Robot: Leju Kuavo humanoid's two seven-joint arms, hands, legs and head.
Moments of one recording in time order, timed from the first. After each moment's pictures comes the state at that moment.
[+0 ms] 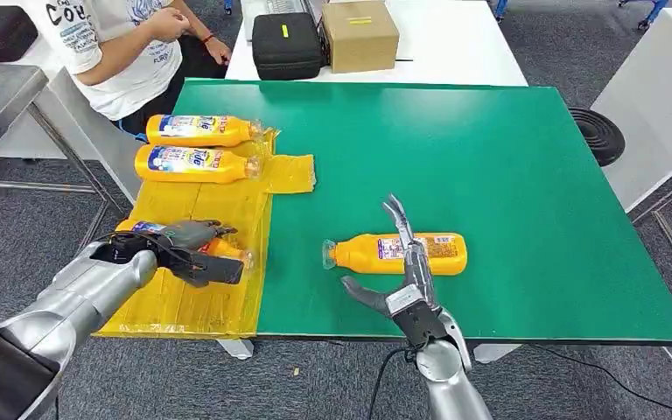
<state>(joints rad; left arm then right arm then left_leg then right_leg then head) -0.88 0.15 -0.92 -0.41 -0.82 -0.28 -0.29 -0.11 0.20 0.18 -1.35 0.44 -0.09 -0.70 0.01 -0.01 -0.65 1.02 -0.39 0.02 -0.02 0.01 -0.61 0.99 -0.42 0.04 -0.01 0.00</state>
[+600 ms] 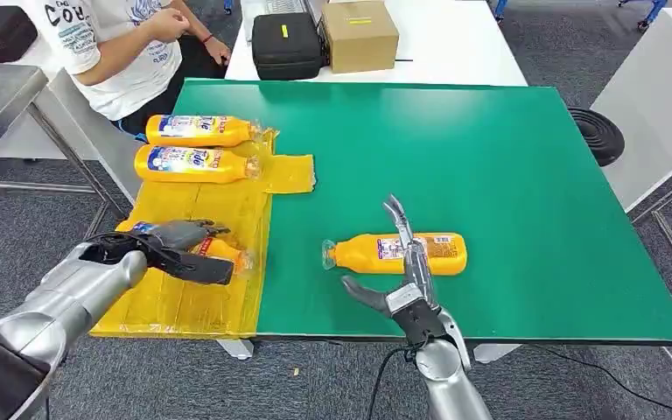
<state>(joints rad) -0.88 0.20 -0.92 -0.42 -0.82 -0.27 -0.32 -0.11 0.20 0.18 -1.34 0.43 -0.09 -0.70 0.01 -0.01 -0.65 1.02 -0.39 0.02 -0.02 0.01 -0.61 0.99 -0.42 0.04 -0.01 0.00</state>
